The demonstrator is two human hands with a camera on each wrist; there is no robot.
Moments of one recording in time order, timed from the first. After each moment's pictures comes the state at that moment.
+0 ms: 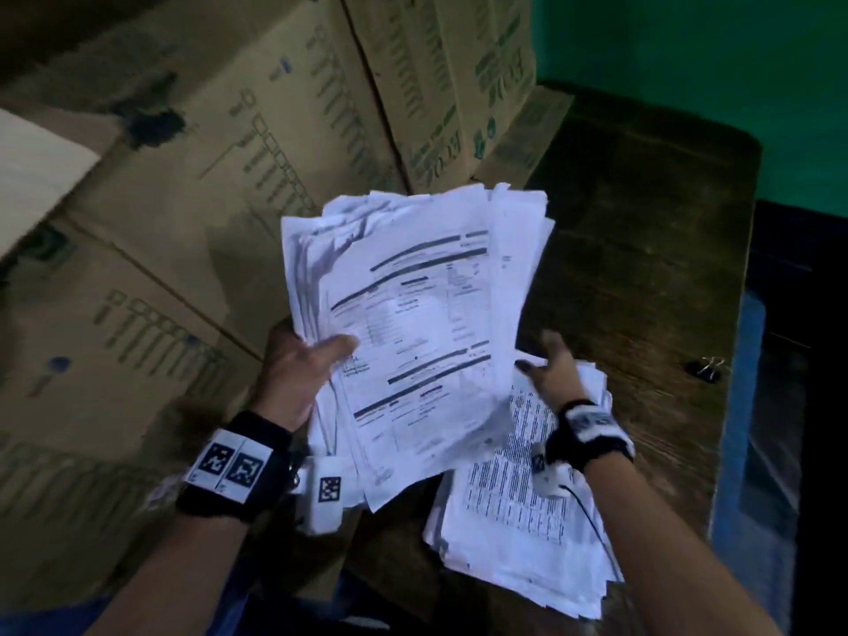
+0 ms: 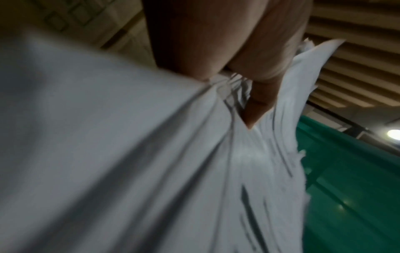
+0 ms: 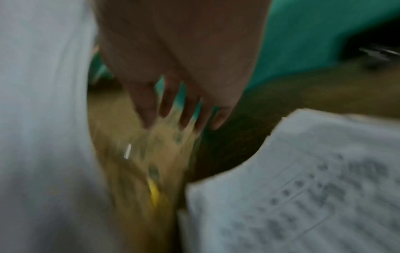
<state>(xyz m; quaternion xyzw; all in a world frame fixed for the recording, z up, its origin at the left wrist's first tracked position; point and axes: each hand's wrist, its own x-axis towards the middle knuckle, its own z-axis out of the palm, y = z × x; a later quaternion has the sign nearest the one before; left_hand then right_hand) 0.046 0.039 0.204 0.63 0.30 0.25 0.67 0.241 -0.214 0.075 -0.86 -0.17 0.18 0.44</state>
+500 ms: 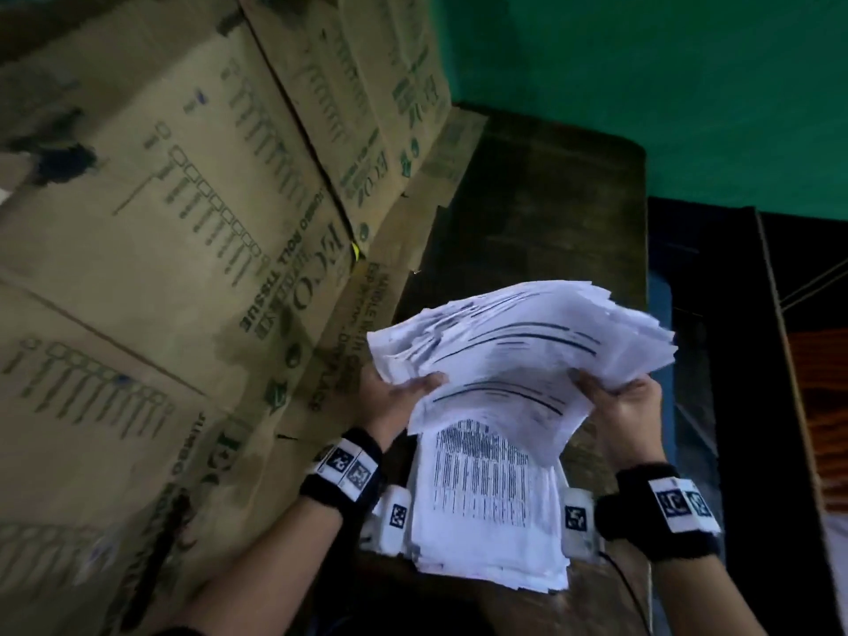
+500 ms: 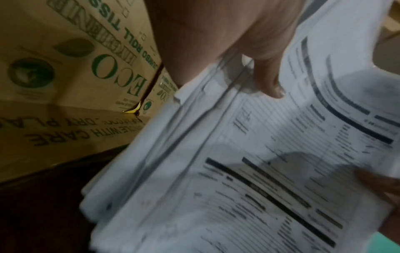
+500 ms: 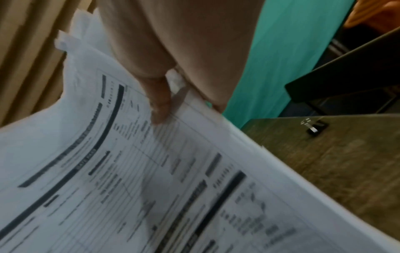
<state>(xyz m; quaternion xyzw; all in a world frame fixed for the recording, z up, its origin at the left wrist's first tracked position) 0.101 -0.068 0.144 0.65 0.27 0.17 0.69 0.168 -0.318 0.187 -0.71 -0.03 -0.01 0.70</state>
